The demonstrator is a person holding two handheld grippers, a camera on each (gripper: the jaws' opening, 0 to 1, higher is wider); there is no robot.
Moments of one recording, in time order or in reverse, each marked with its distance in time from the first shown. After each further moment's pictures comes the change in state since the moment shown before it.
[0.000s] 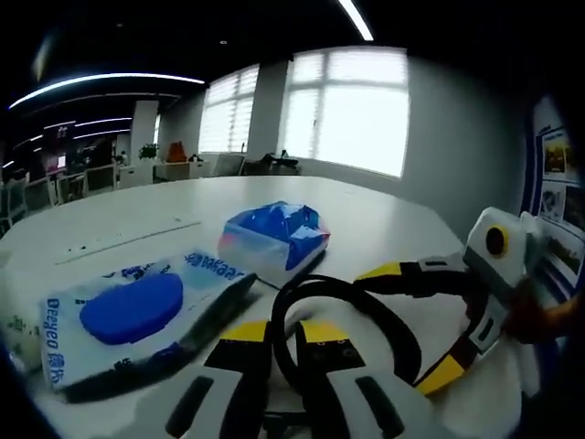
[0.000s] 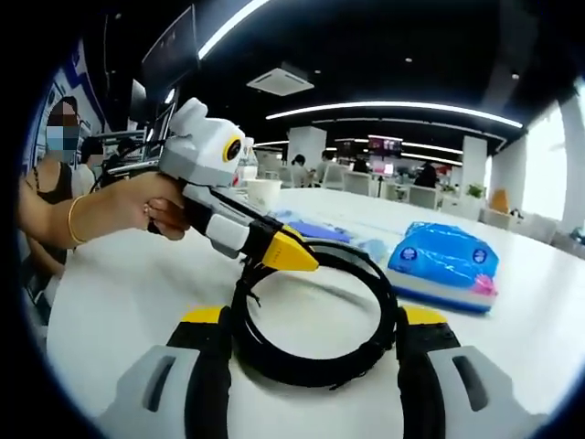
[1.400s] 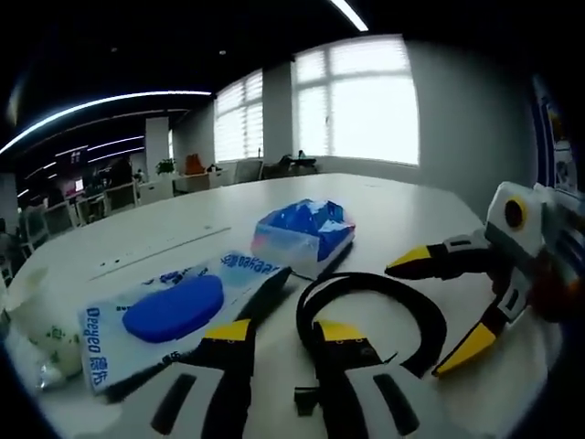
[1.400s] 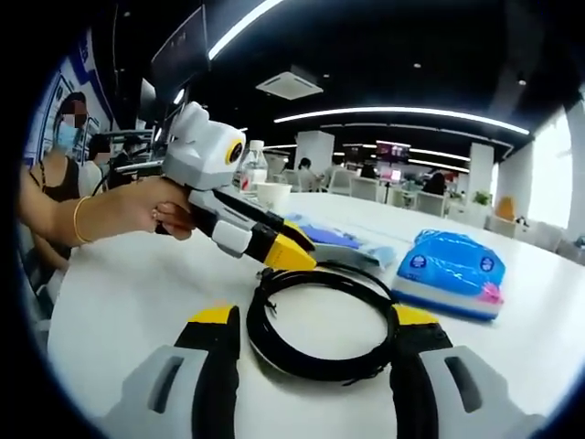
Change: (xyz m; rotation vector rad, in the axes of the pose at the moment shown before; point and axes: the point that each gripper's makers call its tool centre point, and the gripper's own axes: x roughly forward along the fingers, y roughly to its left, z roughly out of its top) left arm -0.021 0.026 -0.004 0.108 -0.007 0.141; right arm -0.006 0.011 0.007 -0.012 -0.029 0.034
